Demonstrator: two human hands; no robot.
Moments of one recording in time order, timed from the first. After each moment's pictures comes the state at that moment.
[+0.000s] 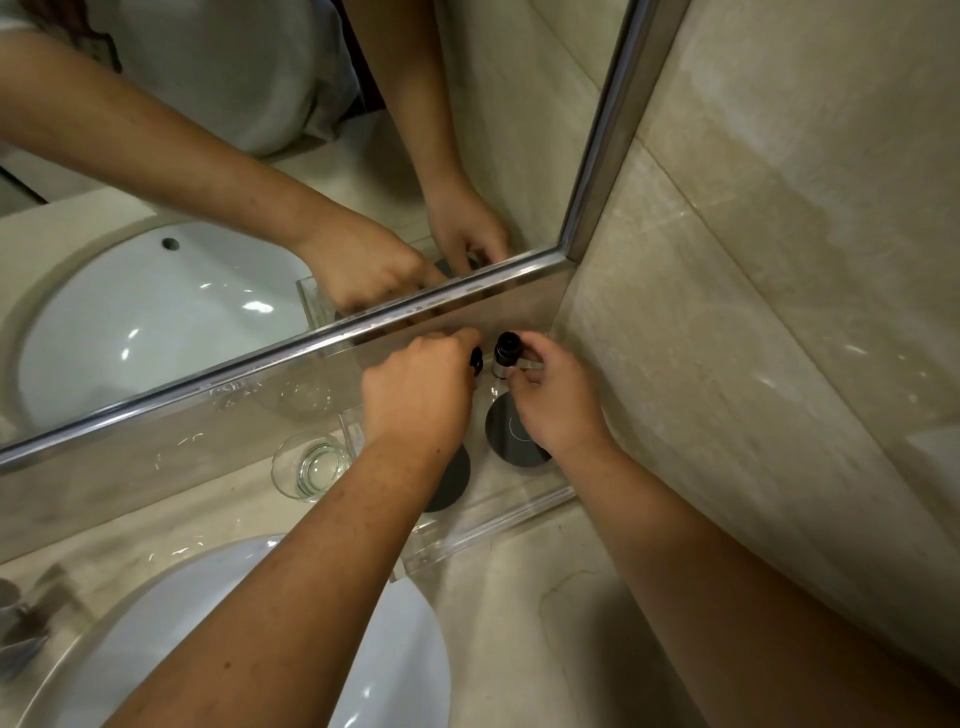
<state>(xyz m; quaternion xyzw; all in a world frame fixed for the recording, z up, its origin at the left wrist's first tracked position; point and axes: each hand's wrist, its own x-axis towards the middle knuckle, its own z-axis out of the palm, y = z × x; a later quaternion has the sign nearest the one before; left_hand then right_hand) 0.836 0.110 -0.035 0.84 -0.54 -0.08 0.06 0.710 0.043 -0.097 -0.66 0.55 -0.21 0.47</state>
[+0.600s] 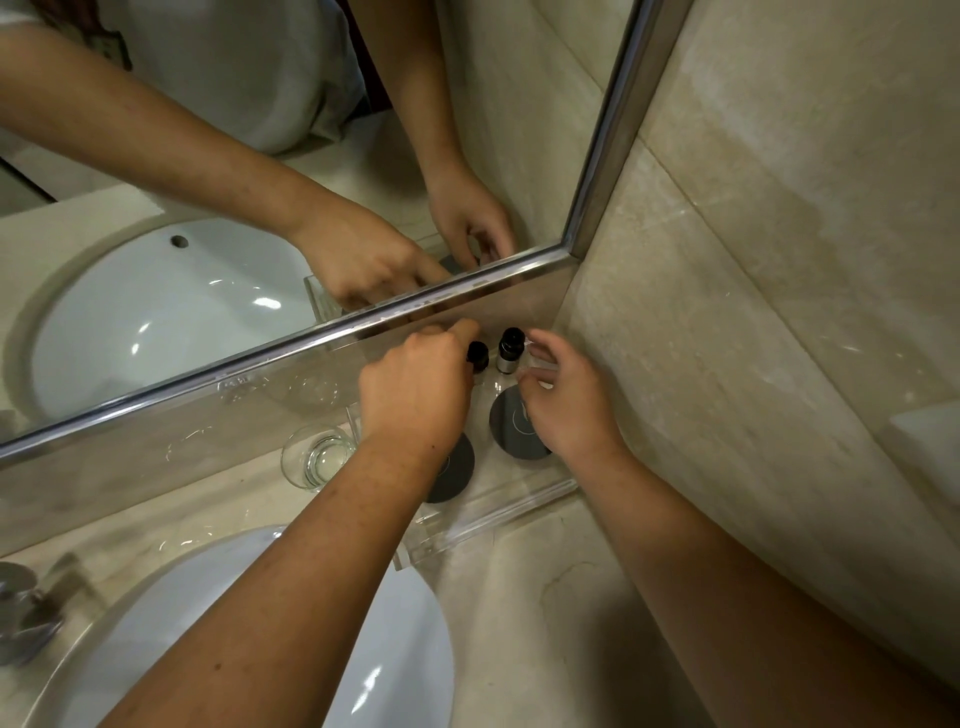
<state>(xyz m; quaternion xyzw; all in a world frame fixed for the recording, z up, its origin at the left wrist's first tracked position) 0.840 0.119 -0.032 0.84 -0.54 -0.07 0.08 0.699 0.052 -0.086 -0.65 0.57 -0.21 0.46</state>
